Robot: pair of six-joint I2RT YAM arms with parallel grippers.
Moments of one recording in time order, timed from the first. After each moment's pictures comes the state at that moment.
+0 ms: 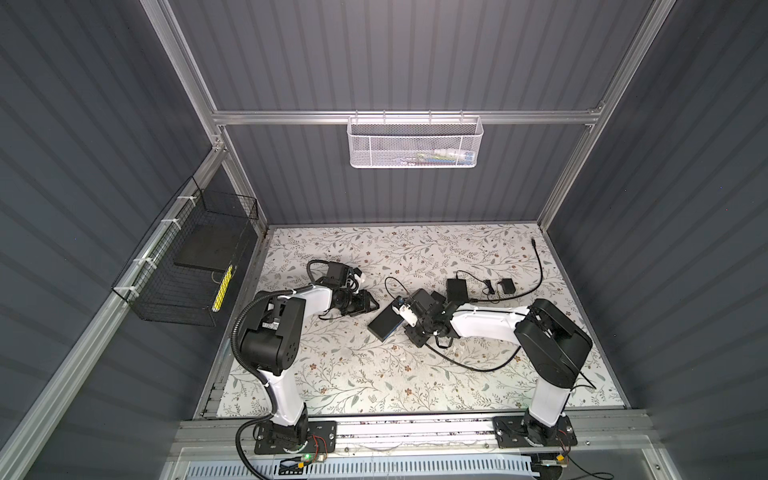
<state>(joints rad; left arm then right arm) -0.30 1.84 1.00 -0.25 0.59 -0.32 0.83 1.82 1.02 -0.28 -0.01 -0.02</state>
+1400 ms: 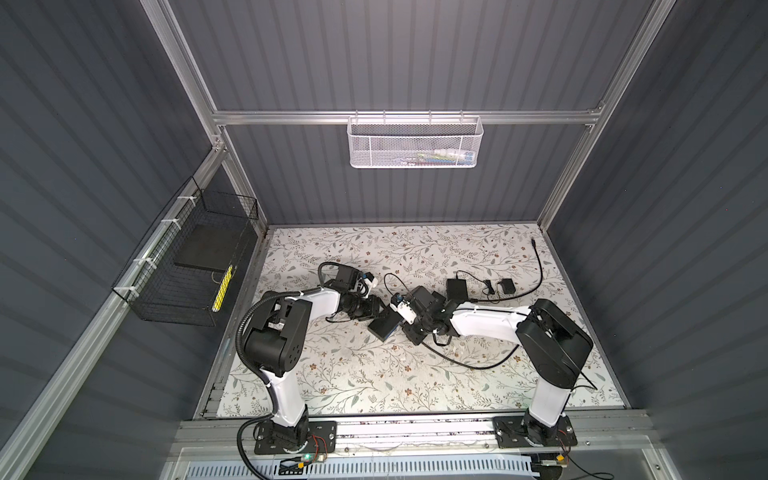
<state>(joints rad) -0.37 1.85 0.99 -0.24 0.66 -0.29 0.83 1.82 1.04 -0.27 -0.05 0.00</state>
